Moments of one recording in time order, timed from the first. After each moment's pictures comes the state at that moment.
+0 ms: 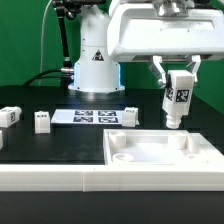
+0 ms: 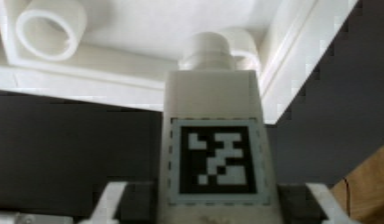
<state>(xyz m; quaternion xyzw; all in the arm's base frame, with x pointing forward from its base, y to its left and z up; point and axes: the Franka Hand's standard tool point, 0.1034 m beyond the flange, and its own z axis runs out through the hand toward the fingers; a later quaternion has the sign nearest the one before) 0.589 0.089 0.128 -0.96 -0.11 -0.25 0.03</state>
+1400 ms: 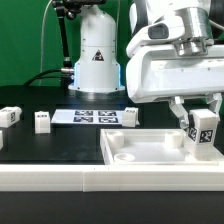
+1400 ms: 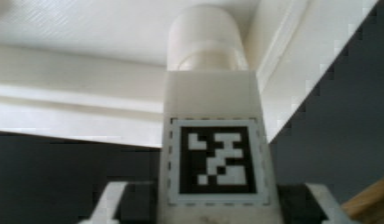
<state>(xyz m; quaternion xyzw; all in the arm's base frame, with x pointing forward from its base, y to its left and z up) 0.615 0.119 0.076 -0.96 -0.12 -0.27 0.04</state>
